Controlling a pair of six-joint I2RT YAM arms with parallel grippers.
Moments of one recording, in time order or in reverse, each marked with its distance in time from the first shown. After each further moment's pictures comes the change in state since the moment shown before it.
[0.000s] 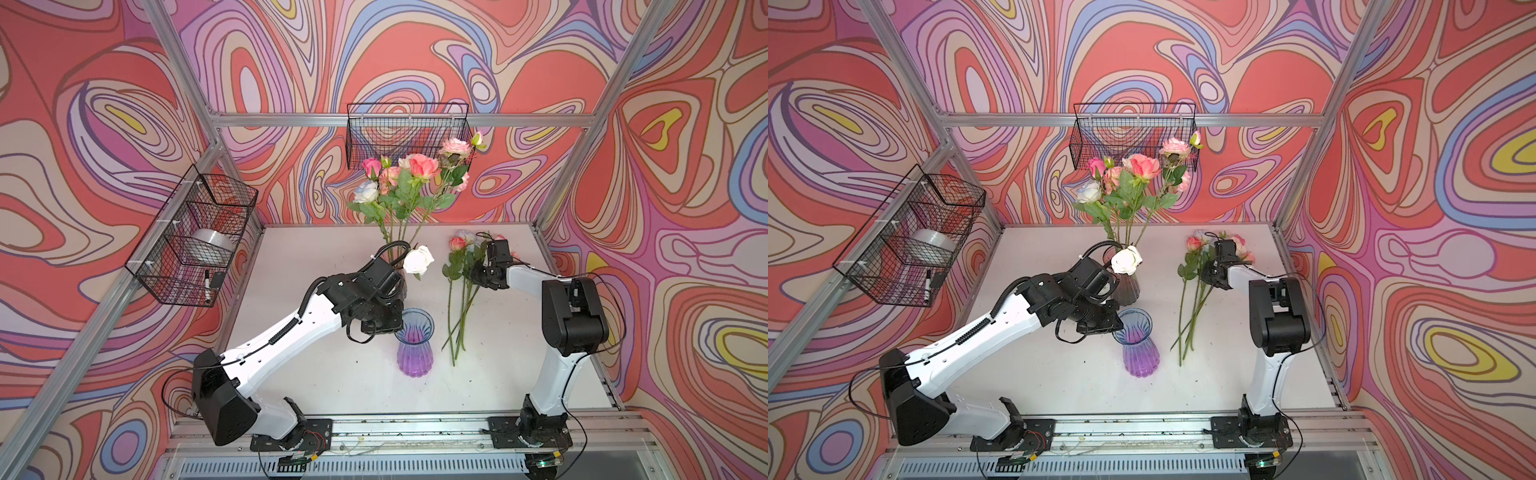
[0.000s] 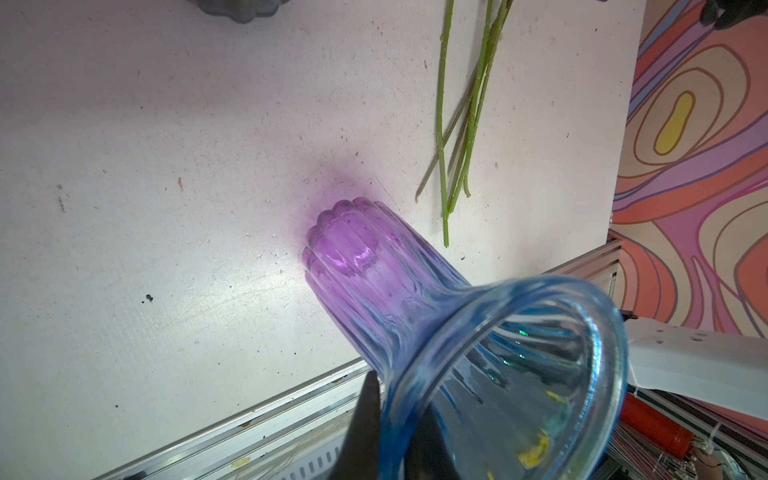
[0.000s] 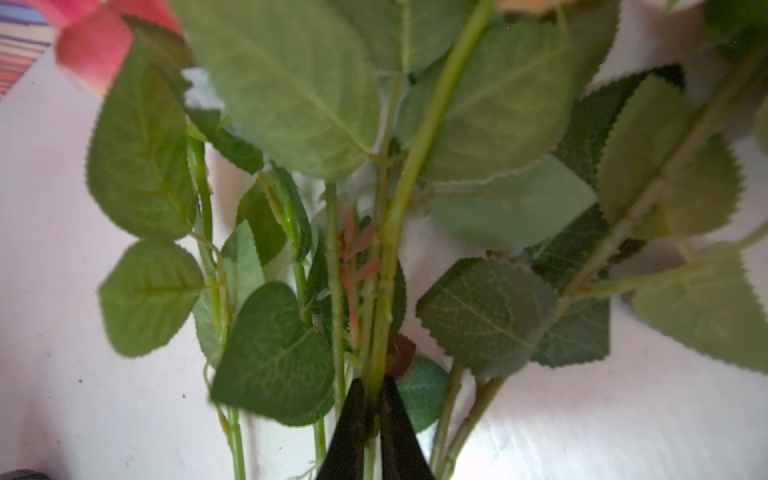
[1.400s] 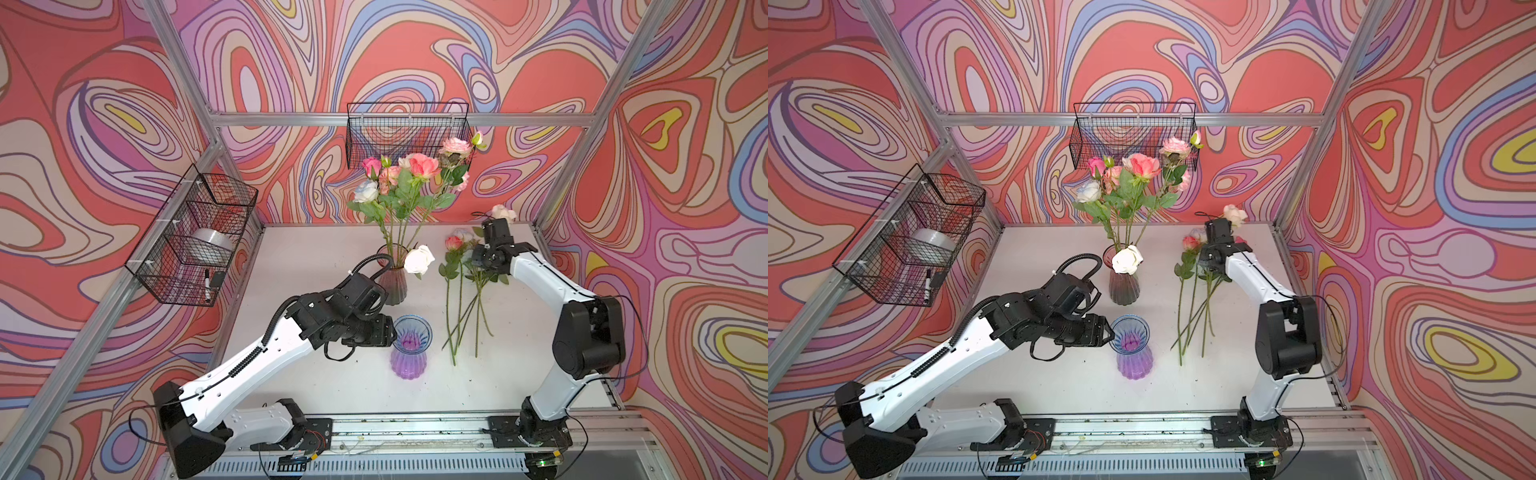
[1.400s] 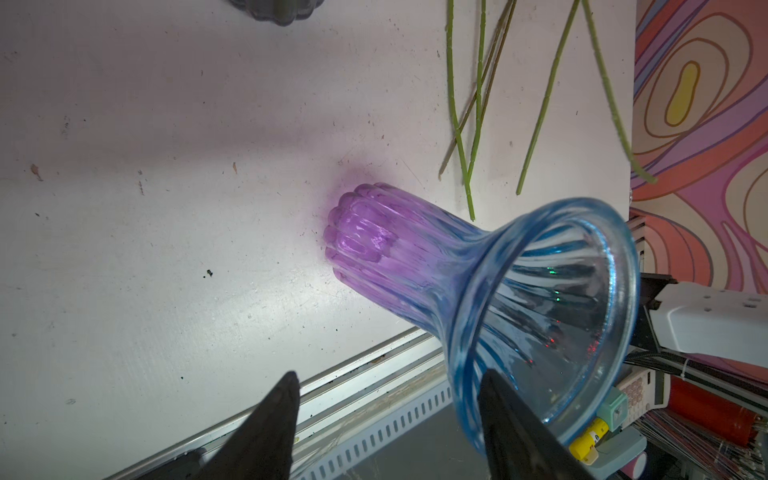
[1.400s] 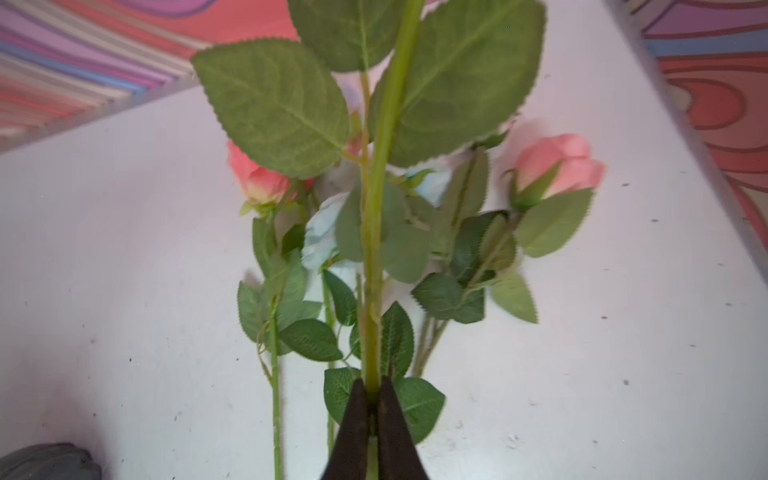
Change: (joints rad) left arm -0.019 -0.242 -0.176 -0.002 -0.076 0.068; right arm 0.151 -0.140 0.188 -0.328 0.295 -0.099
